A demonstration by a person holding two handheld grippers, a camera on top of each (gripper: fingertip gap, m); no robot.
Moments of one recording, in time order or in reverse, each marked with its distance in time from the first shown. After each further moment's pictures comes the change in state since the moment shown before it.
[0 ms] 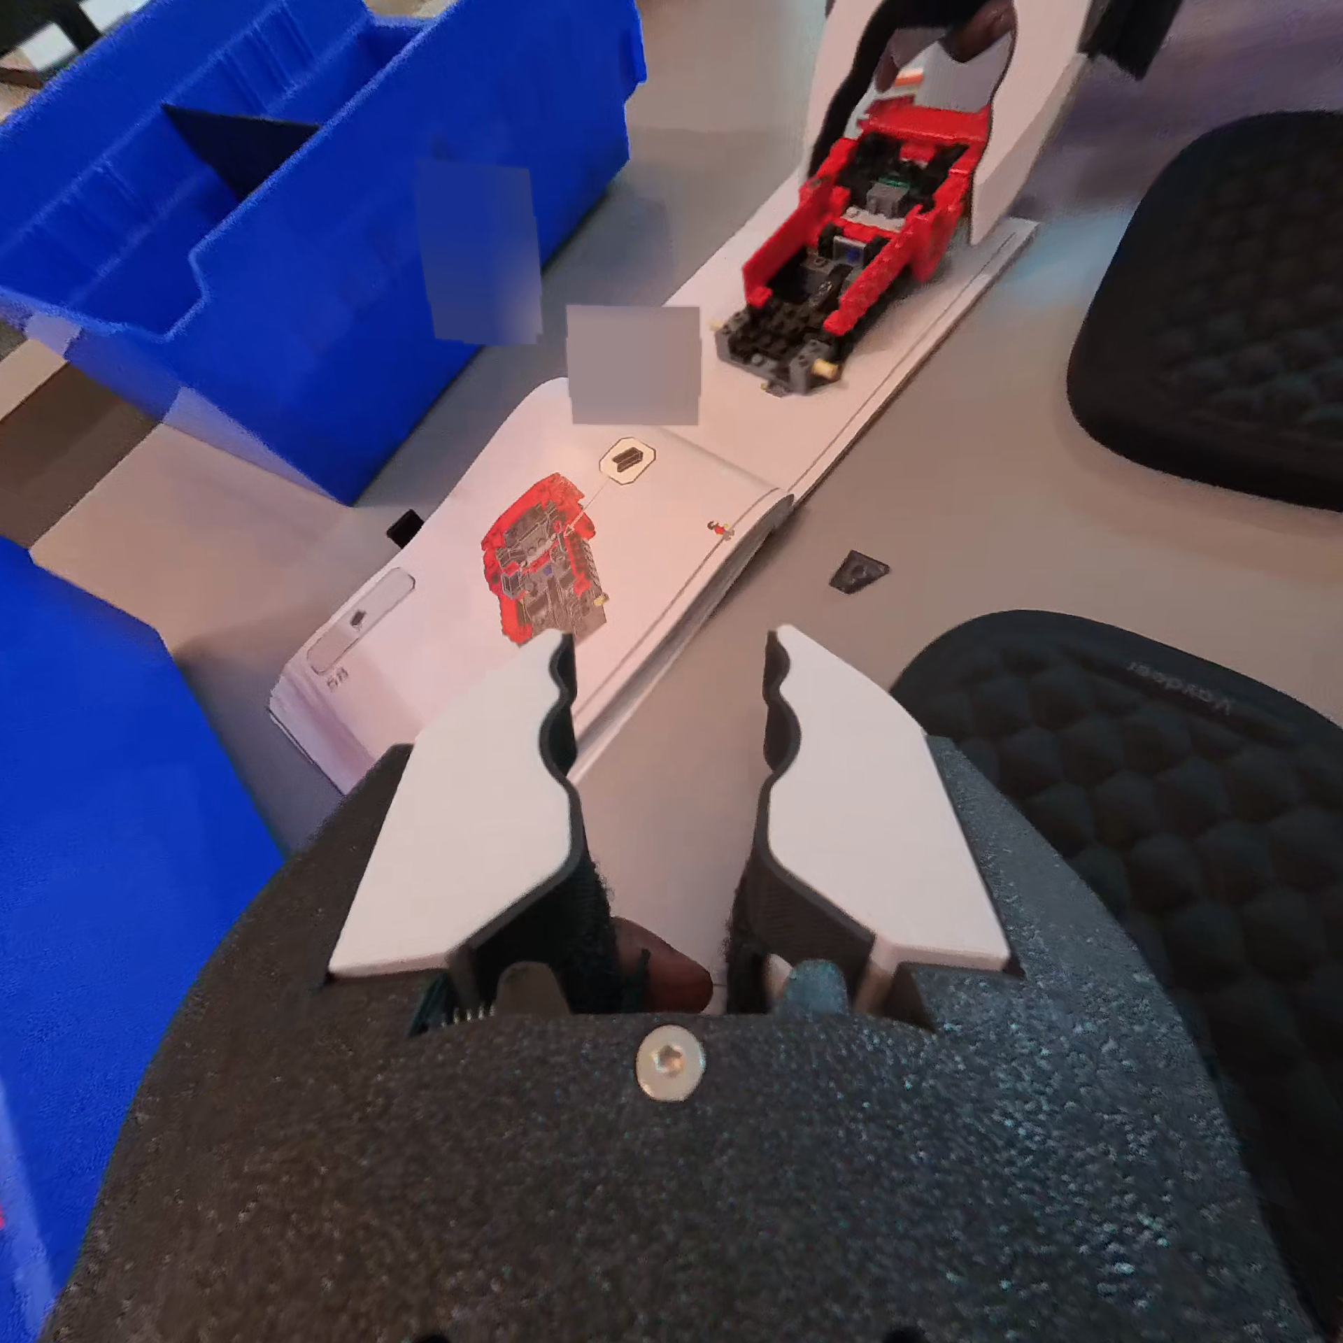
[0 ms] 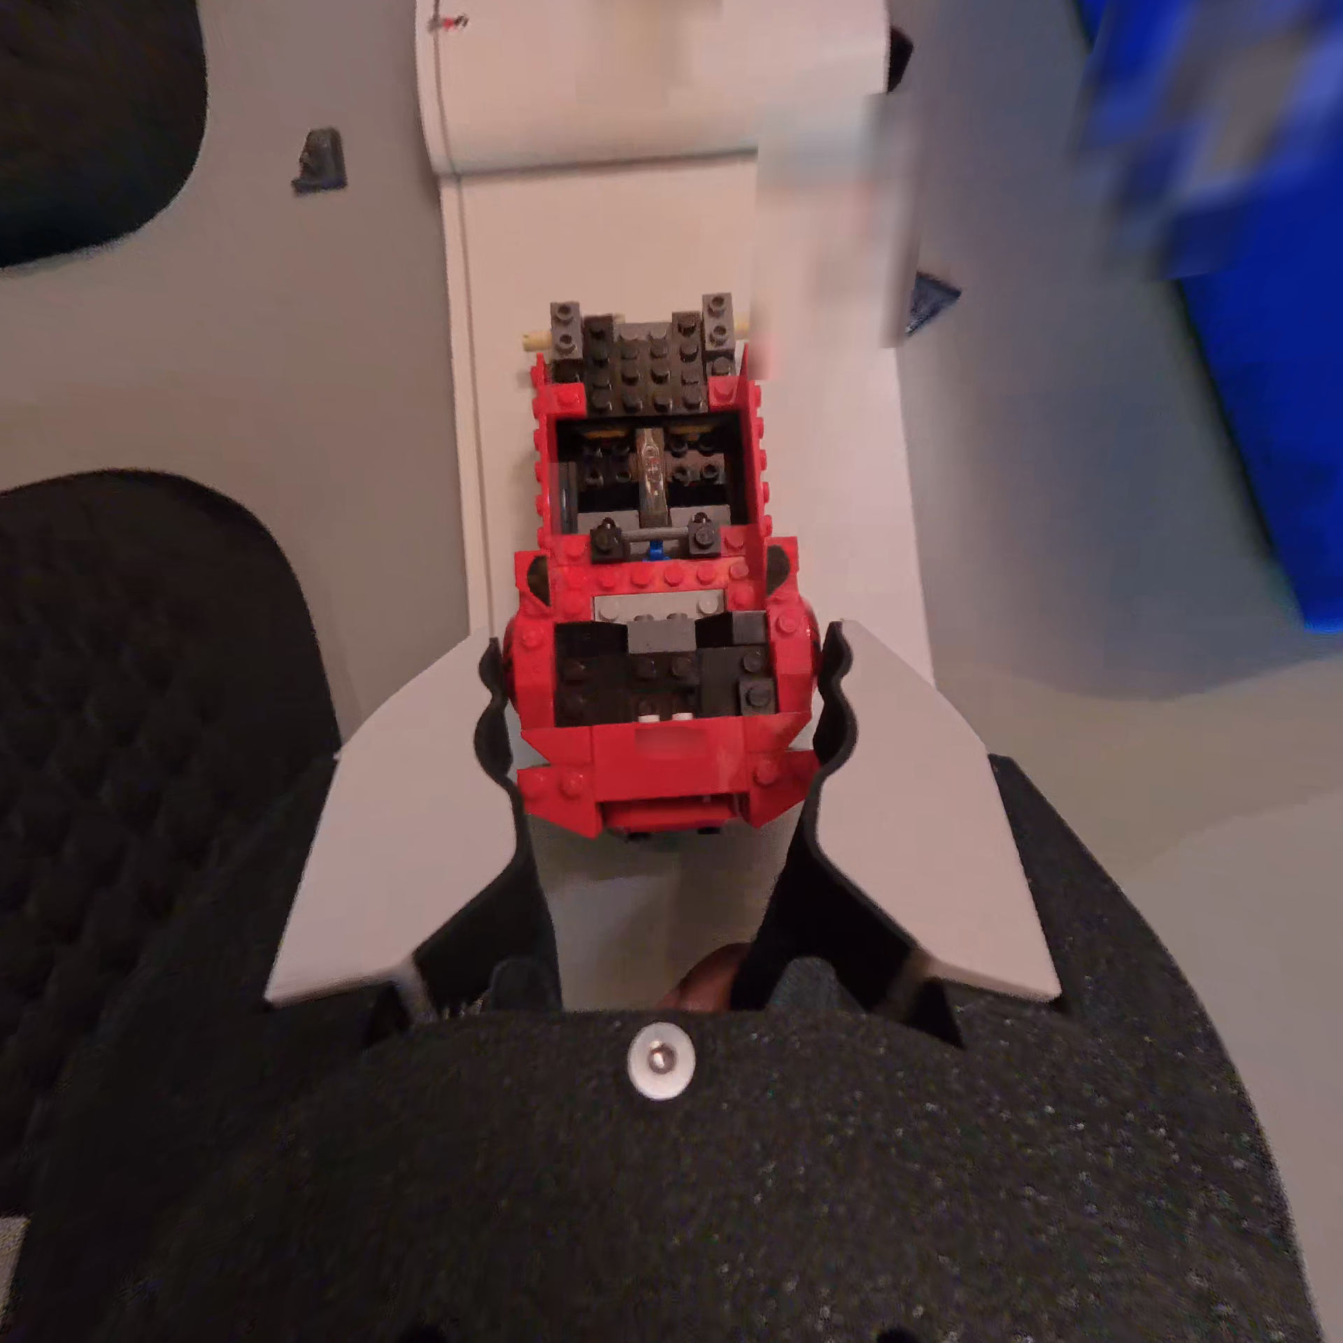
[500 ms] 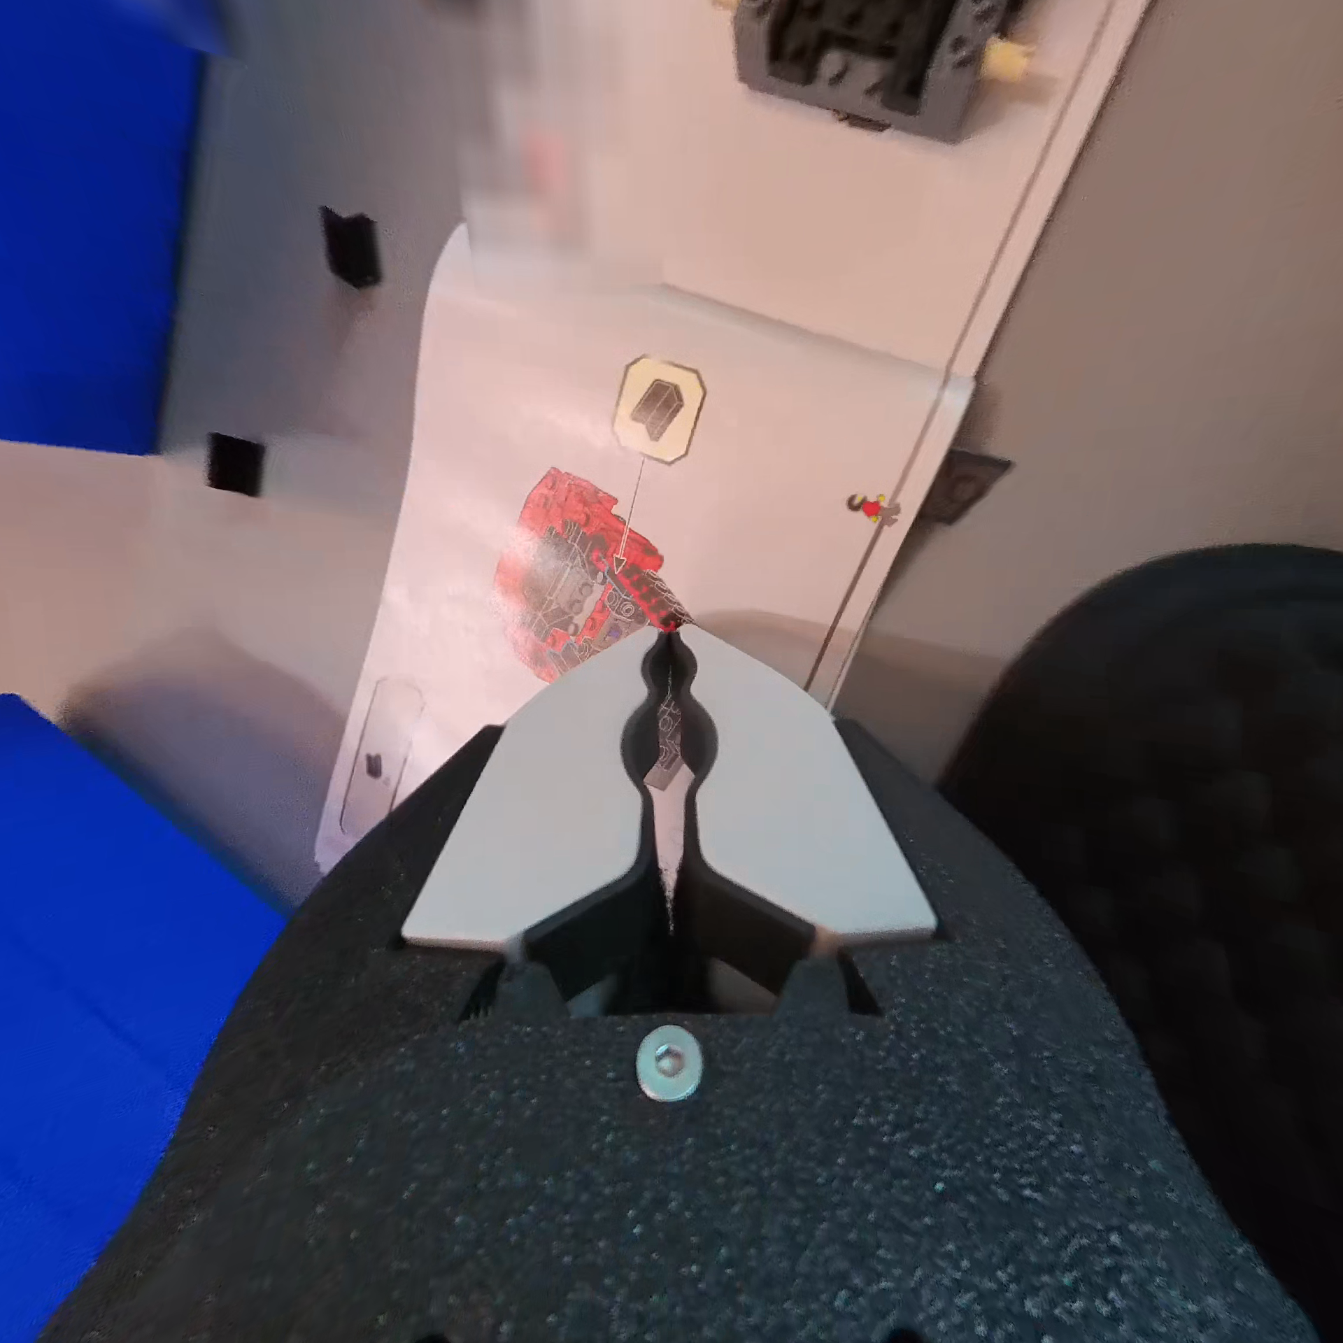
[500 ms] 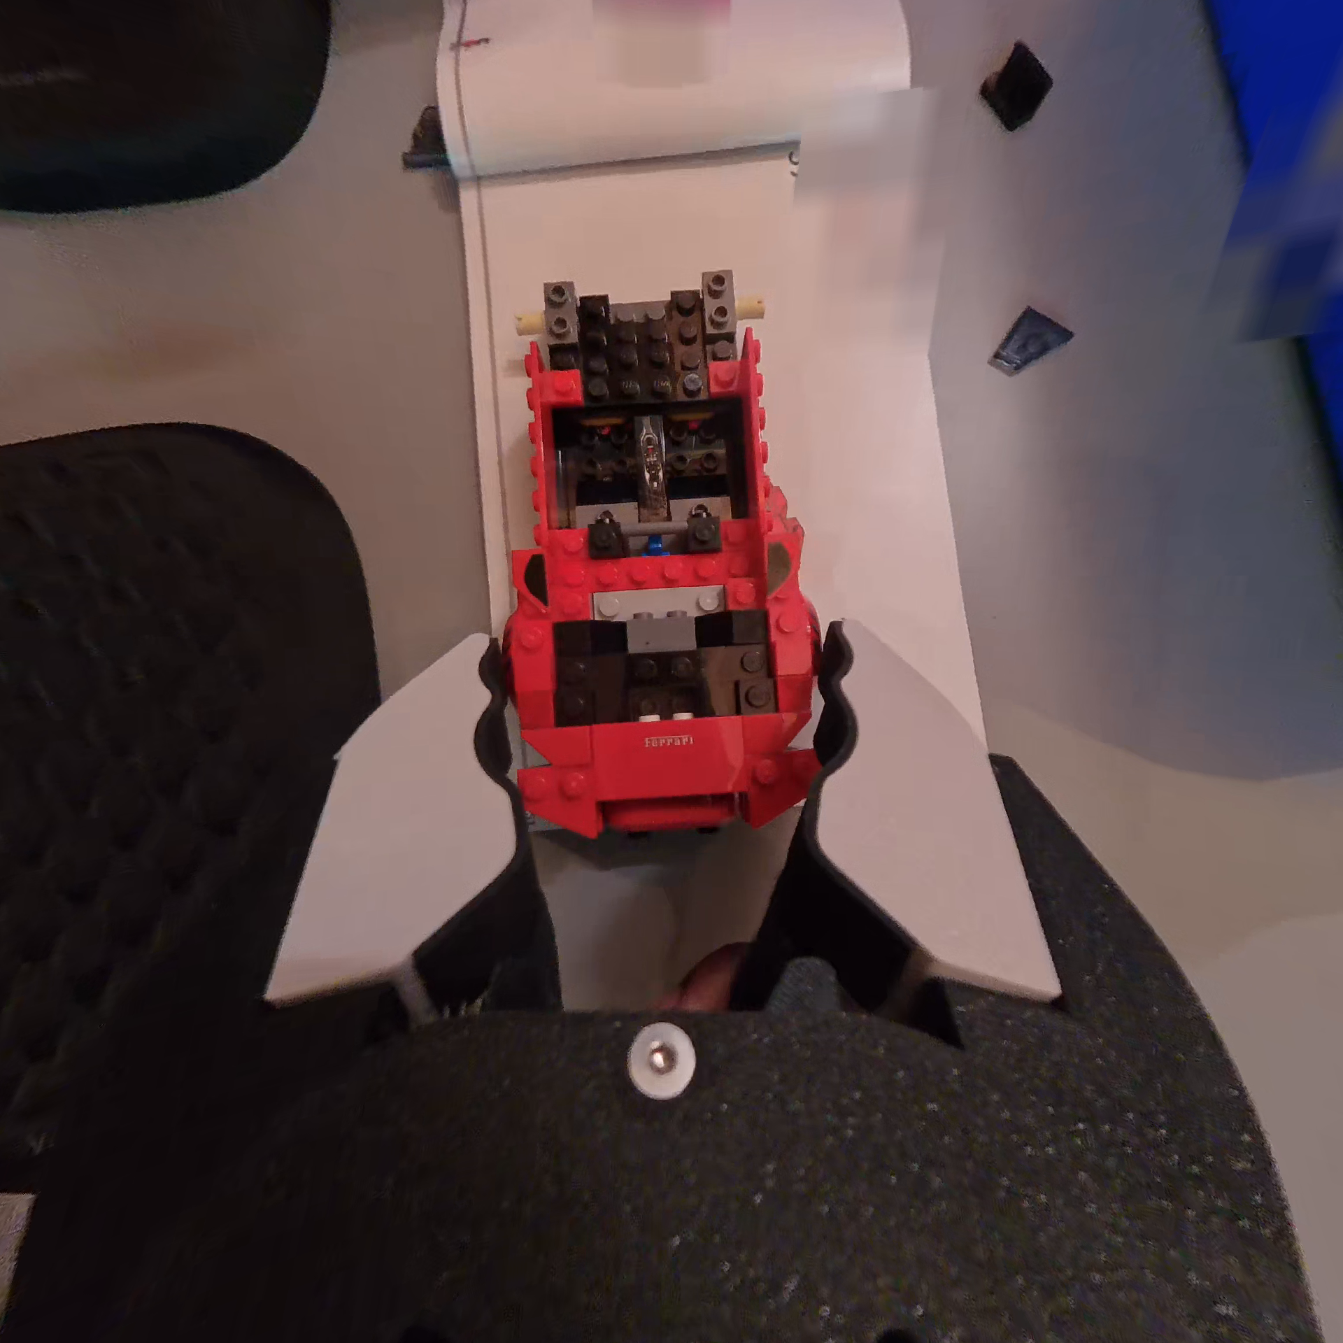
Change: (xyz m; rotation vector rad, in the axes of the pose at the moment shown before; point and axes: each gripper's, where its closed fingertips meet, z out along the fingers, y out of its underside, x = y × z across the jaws) left arm -0.005 0.034 0.055 -0.498 0.092 0.185; right arm -0.019 0.000 0.008 0.025 -0.069 -0.087
